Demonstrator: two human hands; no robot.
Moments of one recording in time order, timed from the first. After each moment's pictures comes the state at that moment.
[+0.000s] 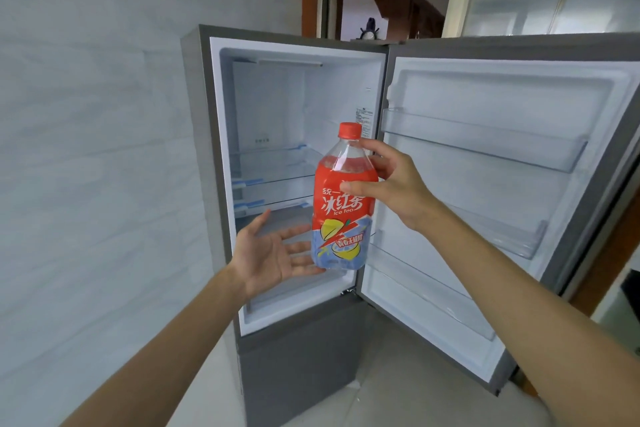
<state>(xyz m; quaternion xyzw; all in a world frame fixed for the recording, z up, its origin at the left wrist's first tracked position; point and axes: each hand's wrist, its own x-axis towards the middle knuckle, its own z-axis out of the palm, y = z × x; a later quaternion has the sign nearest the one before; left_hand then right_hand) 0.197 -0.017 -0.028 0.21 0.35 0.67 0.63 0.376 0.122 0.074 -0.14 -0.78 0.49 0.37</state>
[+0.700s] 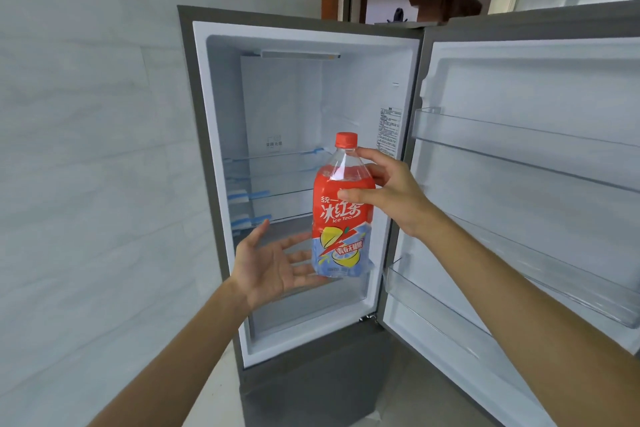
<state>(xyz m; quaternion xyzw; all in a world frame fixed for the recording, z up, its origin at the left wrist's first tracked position) 0.121 0.079 -0.059 0.15 0.34 0.70 0.61 0.283 0.238 0.047 -0.12 -0.78 0.51 0.32</state>
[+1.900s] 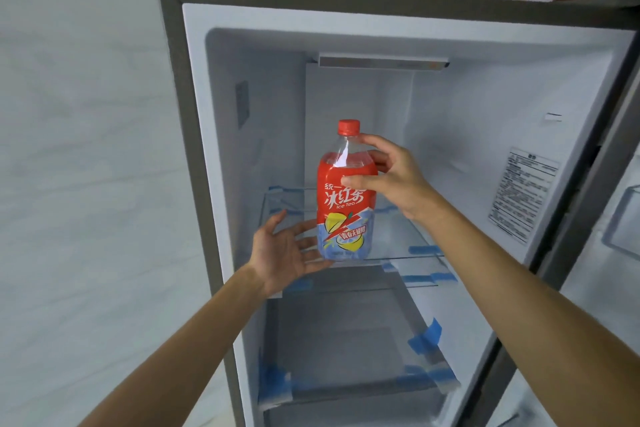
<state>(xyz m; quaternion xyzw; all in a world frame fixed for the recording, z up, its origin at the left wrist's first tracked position) -0.083 0.230 -0.033 0.10 0.43 0.79 0.42 0.008 0.418 0.068 0.02 -0.79 0.55 0.27</state>
